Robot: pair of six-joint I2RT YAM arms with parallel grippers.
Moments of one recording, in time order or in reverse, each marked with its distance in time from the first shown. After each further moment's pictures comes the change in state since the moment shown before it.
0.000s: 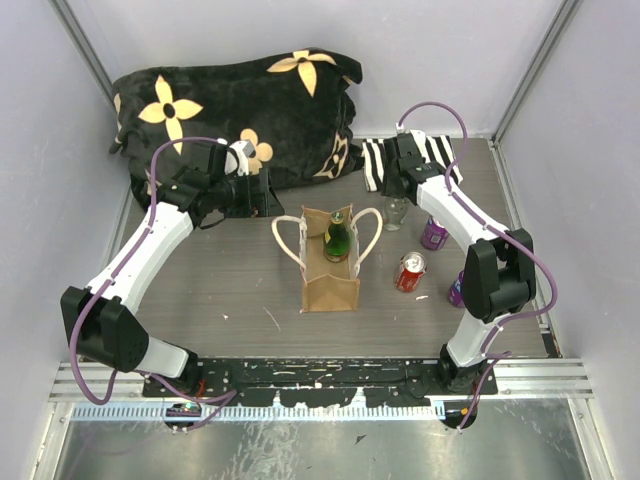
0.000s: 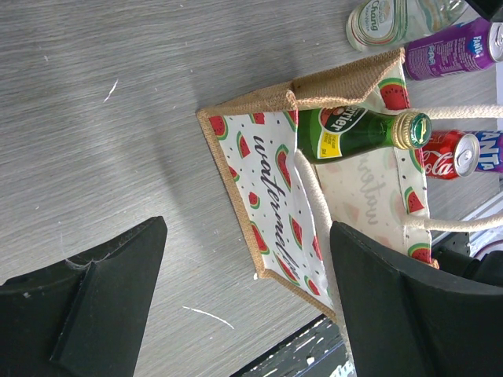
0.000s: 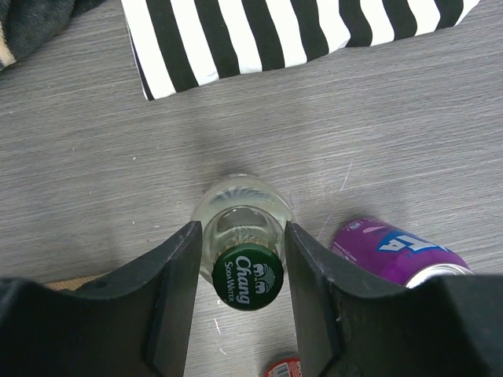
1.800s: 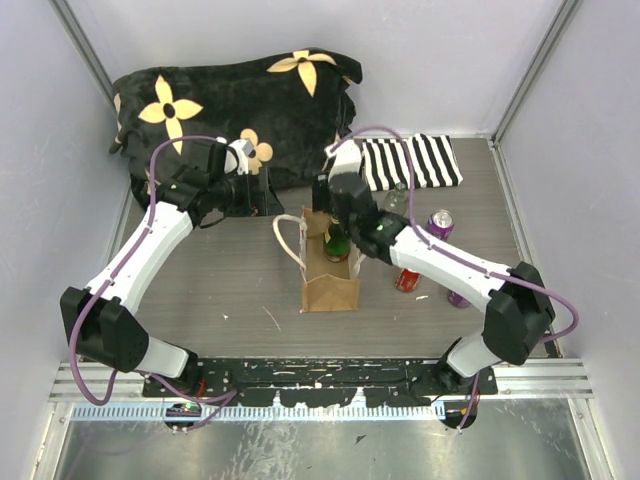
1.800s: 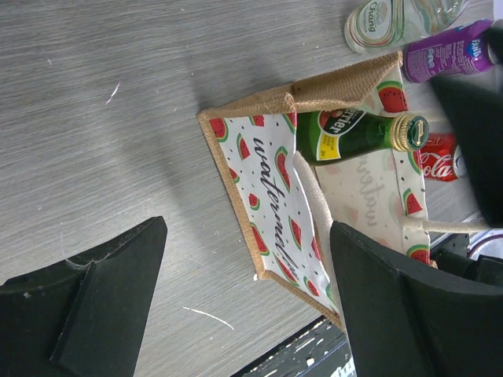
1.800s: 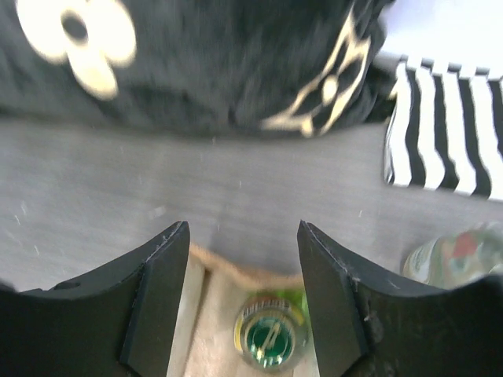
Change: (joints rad) left arm 0.000 0.000 0.014 -0.007 -0.007 0.000; right arm 0.481 -0.238 -0.299 0.560 0.122 -0.103
